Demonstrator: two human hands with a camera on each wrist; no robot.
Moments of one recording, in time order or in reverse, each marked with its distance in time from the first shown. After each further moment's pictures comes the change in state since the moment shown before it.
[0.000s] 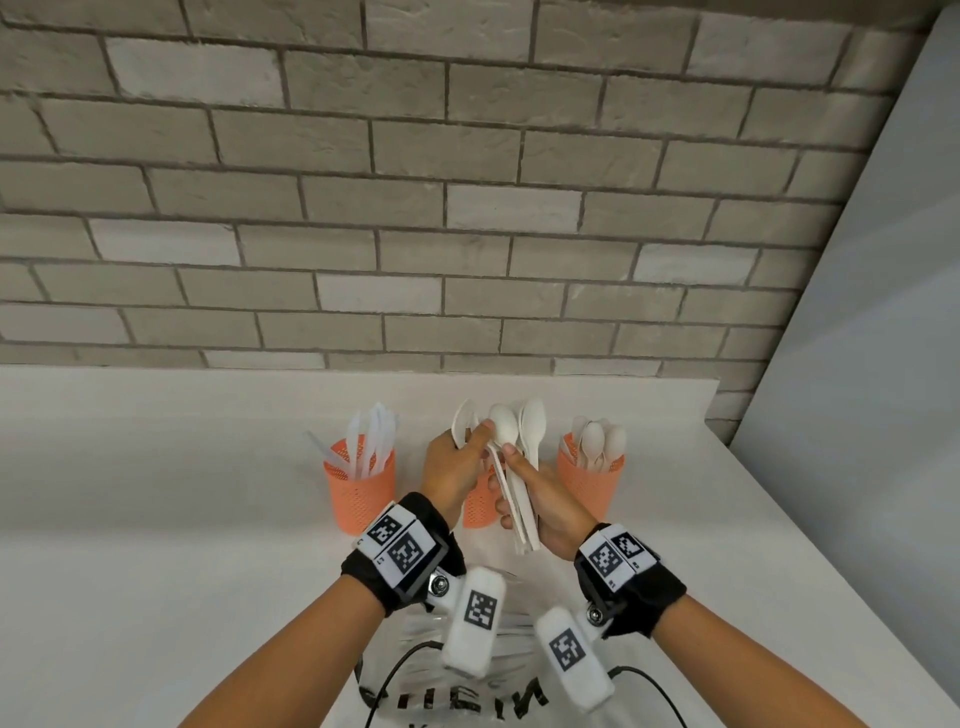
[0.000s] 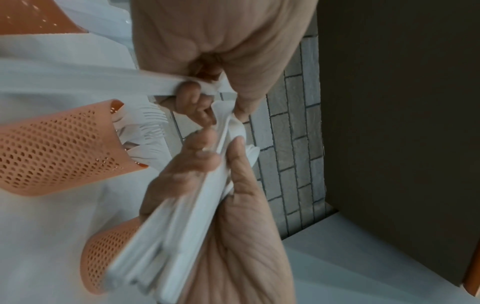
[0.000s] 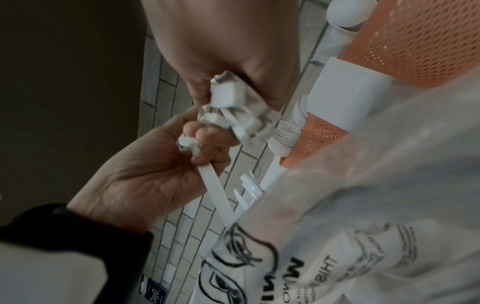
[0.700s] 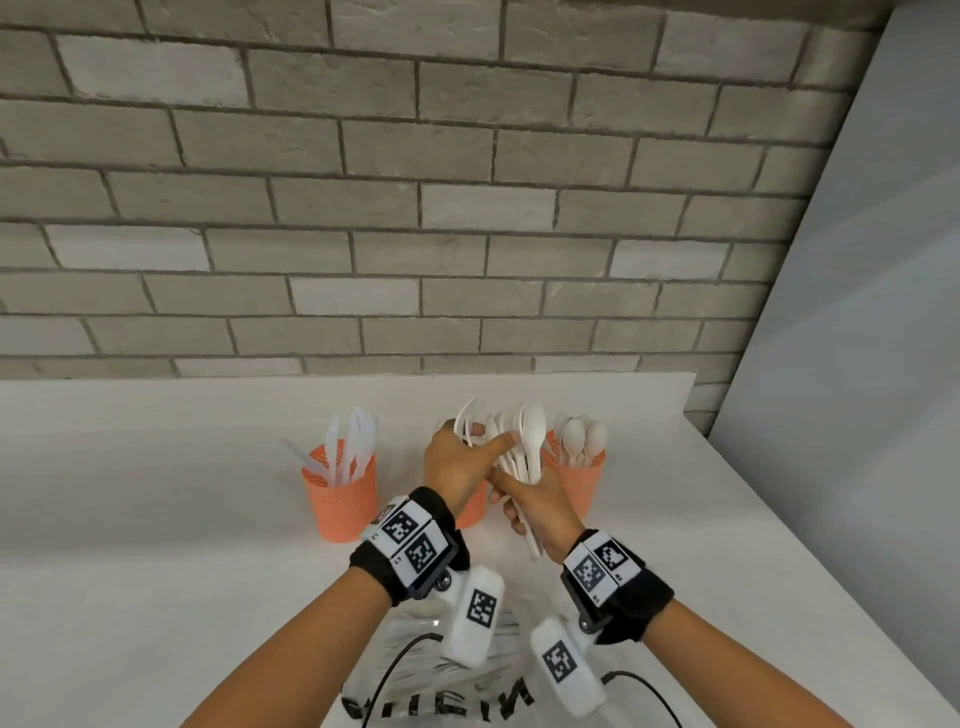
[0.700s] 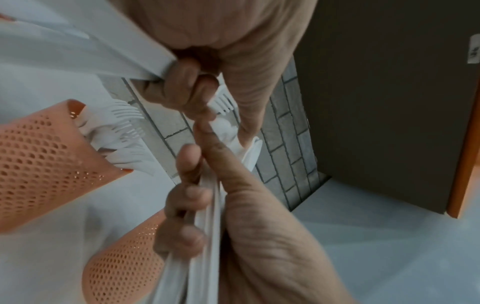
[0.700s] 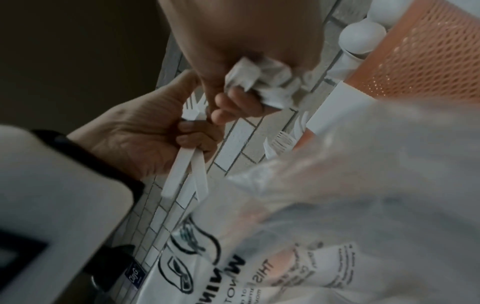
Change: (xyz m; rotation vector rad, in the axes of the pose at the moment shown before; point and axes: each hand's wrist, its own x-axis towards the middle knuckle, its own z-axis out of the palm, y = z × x) left_hand 0.003 0.000 0.019 0.142 -0.018 0.064; right_hand -0.010 0.004 -0.009 -0.113 0.190 -0.165
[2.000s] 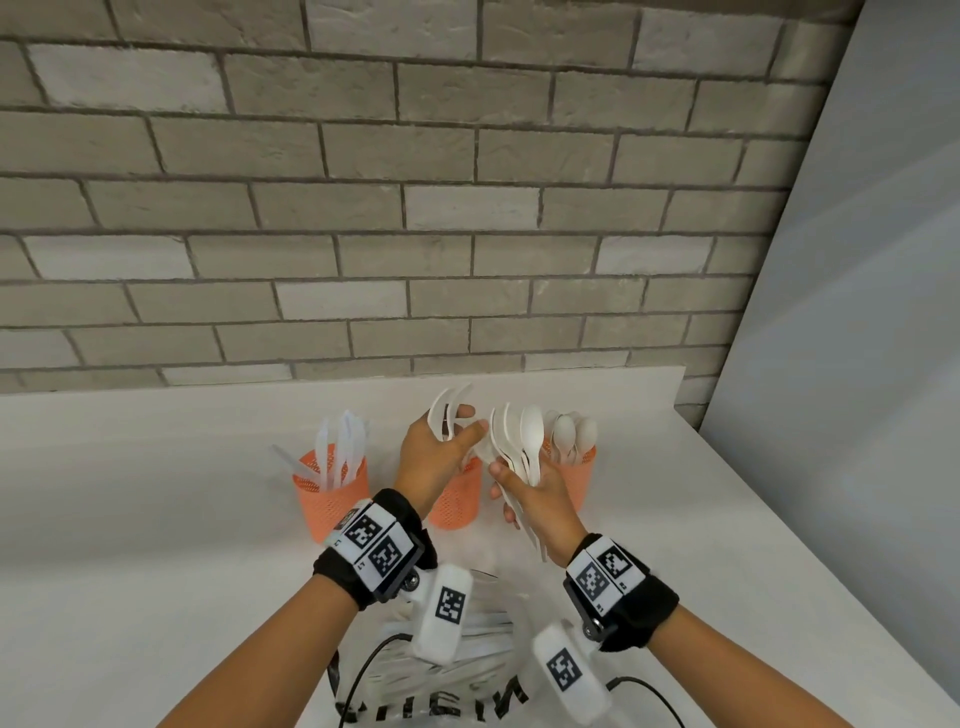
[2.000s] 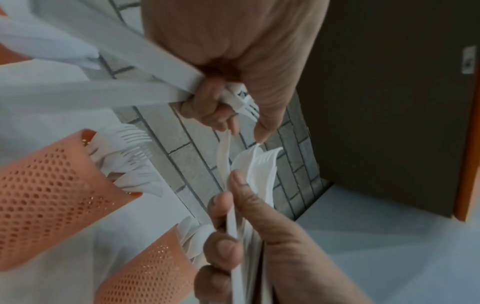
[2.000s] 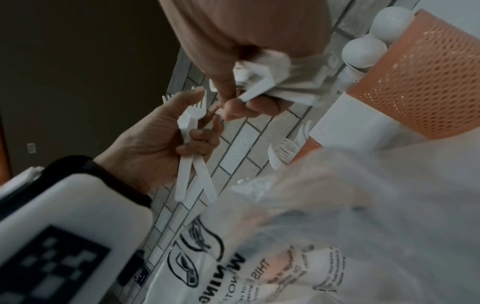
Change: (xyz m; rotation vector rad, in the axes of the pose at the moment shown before) left_hand -0.002 0.010 -0.016 -0.007 -0.036 0.148; right_hand 0.000 0.007 -0.008 -0.031 0.049 -0.088
